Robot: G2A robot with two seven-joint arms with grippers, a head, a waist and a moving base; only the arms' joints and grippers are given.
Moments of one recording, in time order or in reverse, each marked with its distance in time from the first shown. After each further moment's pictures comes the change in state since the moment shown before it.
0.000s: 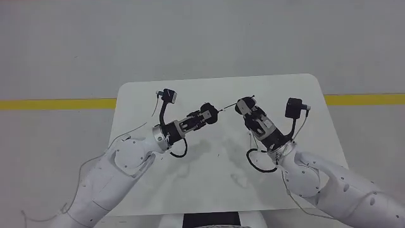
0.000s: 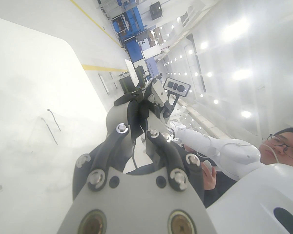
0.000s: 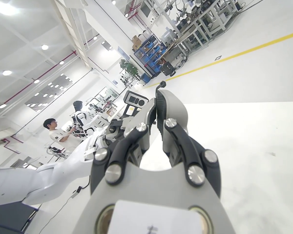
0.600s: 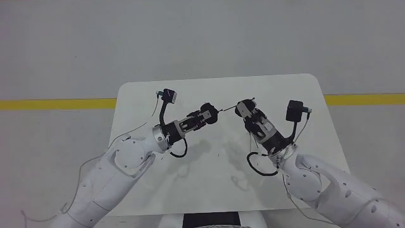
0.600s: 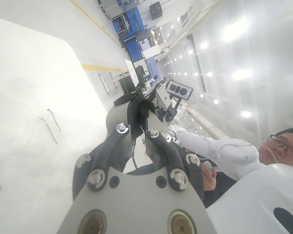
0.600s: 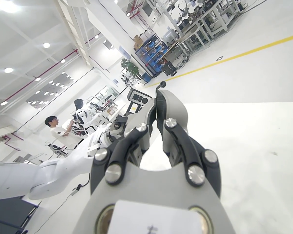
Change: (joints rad) left arm 0.000 0.000 0.000 0.000 0.000 0.000 0.000; right arm -0.114 -0.029 0.121 -0.027 -0.058 -0.008 0.058
